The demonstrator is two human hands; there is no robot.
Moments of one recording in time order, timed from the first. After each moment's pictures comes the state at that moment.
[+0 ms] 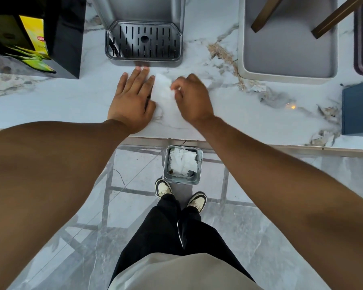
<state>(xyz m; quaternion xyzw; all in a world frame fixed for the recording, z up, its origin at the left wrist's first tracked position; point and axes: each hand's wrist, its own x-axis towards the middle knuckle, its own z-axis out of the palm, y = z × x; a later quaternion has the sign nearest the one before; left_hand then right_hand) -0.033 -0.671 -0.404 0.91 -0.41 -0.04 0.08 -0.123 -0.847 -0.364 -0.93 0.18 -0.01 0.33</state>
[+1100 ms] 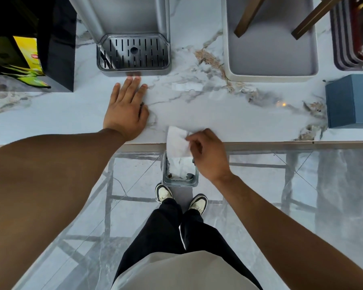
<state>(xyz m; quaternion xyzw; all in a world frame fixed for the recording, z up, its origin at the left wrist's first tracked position) -0.035 -0.671 -0.403 0.91 -0.41 -0.05 0.09 -0.255 -0.832 -0.376 -0.89 0.23 -0.05 0.39</state>
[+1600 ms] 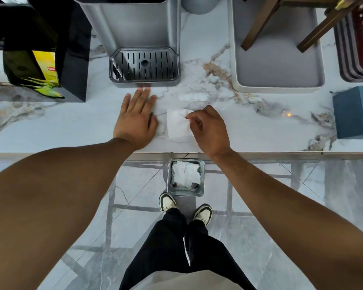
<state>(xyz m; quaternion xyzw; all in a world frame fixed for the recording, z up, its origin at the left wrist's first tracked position) -0.034 -0.670 -0.402 0.91 -0.41 -0.06 0.08 -0.180 -0.855 -0.372 -0.90 0.21 -0.10 0.36</state>
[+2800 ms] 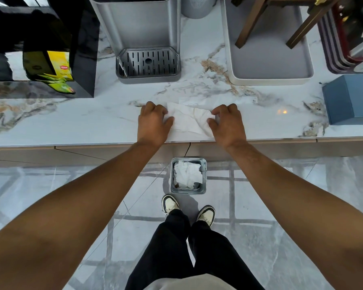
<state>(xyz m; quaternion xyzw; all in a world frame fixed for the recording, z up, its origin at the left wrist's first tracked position) -0.092 -0.692 -0.376 0.92 -0.24 -0.14 0.27 -0.219 -0.874 -0.368 -0.91 0.33 -0.01 0.26</state>
